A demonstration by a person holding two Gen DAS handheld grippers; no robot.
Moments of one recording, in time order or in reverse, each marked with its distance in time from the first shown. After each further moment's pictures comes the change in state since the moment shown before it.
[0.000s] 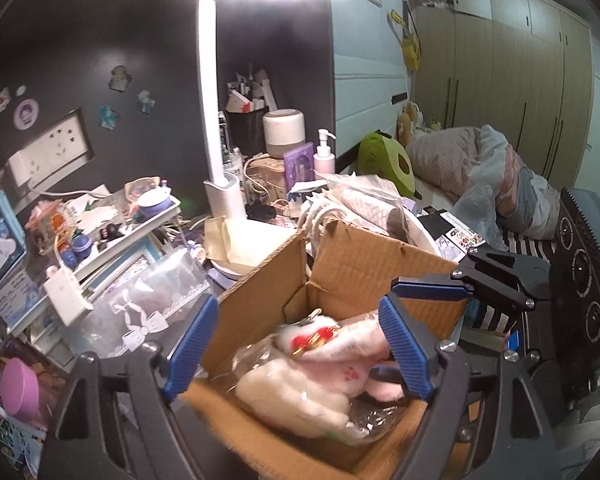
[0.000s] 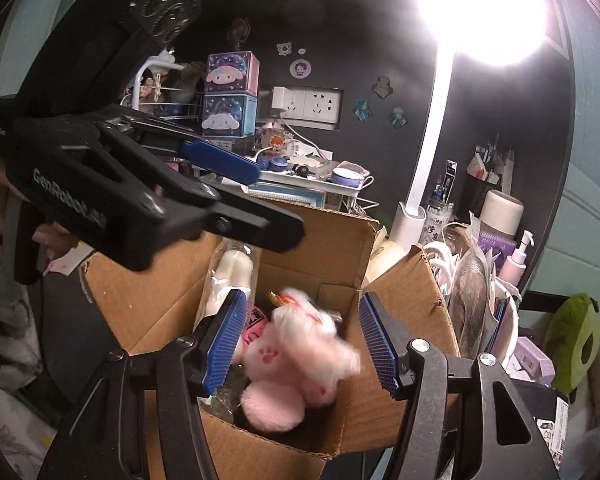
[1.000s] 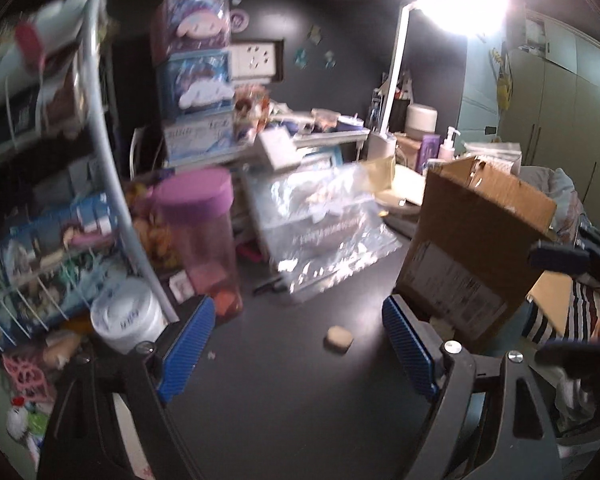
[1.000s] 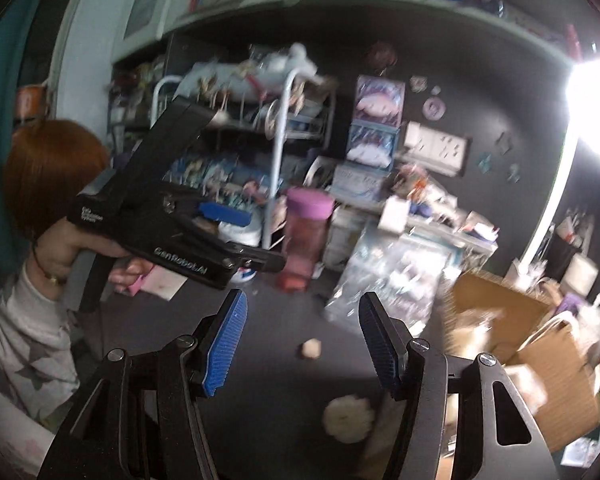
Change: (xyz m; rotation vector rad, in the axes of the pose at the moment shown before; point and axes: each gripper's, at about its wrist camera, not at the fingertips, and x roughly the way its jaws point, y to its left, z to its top) left arm -0.102 0.141 -0.175 -0.267 -0.017 0.217; right arm 0.001 0.181 0.037 -0.124 -0.027 0.191
